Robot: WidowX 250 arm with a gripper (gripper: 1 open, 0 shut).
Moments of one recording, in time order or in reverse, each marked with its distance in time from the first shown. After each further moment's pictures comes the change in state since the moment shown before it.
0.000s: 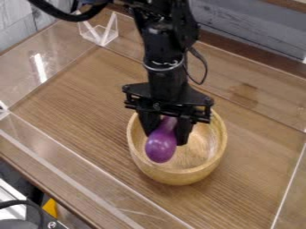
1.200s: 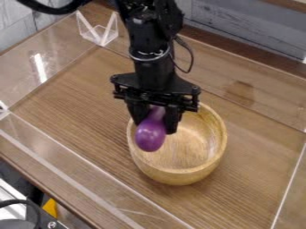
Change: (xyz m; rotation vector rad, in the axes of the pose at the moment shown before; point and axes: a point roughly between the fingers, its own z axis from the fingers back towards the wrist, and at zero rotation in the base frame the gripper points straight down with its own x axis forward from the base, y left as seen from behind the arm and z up) arm 0.007 0.008 0.004 0.008 -0.049 -0.007
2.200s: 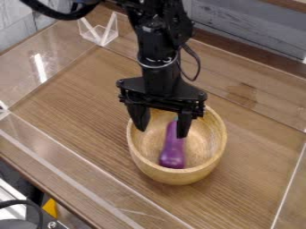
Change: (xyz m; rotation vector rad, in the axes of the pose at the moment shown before) arm 0.002 -0.009 -0.007 0.023 -0.023 -0.006
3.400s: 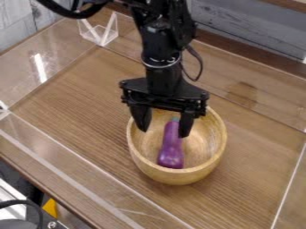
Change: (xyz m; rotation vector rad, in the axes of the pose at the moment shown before) arm 0.003 -0.001 -0.004 0.007 0.019 0.035
